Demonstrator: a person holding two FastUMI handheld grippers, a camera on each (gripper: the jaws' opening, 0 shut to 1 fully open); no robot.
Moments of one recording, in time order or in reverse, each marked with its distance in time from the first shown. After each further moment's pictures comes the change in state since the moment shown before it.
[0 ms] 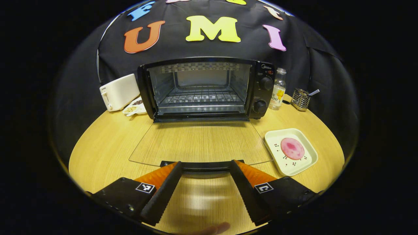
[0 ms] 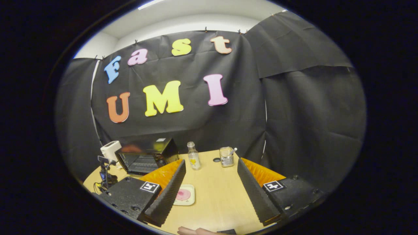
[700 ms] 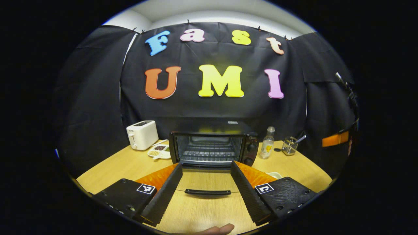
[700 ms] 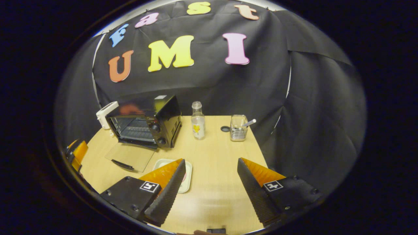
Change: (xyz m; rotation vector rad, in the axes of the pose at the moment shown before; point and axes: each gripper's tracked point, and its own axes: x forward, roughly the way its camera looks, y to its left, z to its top) left arm -0.147 0.013 0.132 -0.060 -0.459 0.048; right arm 0.106 0.019 -0.081 -0.143 0.422 0.069
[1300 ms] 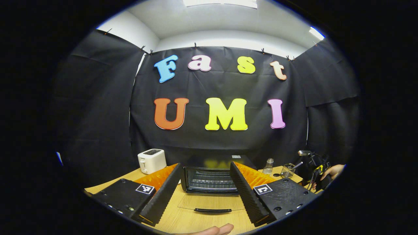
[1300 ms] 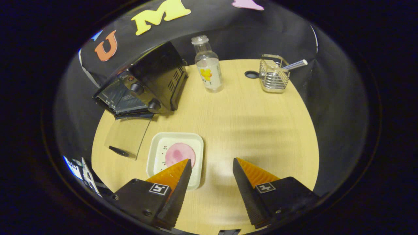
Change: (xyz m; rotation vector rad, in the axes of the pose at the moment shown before) left arm -0.030 0.015 0.093 0.002 -0.188 0.013; right arm 0.122 0.036 -0.082 0.085 0.467 0.184
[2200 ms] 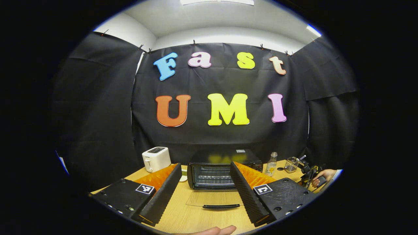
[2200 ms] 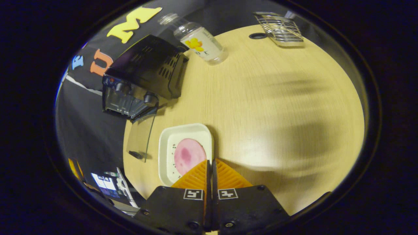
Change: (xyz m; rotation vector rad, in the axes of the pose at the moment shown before) left arm -0.013 0.027 -0.012 0.052 0.048 0.014; right arm 0.042 0.013 -0.027 0.242 0.135 0.317
